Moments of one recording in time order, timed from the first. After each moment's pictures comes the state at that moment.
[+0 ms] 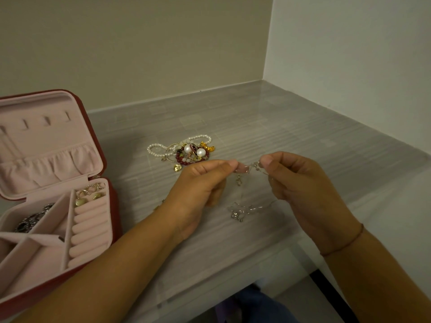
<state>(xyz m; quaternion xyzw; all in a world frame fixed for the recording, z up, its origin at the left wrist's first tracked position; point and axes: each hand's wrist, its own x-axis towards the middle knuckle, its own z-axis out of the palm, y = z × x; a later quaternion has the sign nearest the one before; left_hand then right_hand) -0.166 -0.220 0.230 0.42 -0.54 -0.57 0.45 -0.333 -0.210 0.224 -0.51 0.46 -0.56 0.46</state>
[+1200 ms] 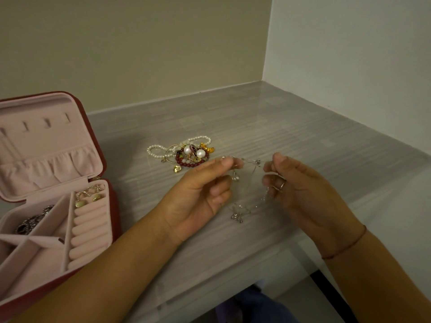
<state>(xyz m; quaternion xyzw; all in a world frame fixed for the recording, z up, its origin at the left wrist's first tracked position) -0.160 -0.232 0.215 0.24 -0.40 -0.77 0.44 -0.339 -0.213 0.212 -0.40 0.42 -0.58 0.58</state>
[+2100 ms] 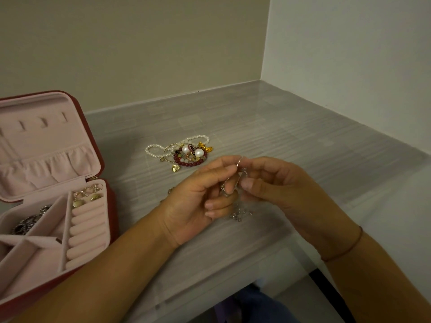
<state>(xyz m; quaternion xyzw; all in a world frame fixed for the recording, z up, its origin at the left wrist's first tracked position) -0.161 -0.228 0.218 0.21 -0.43 -0.79 0.38 -0.331 -0.203 0.225 -0.60 0.40 -0.46 0.52</state>
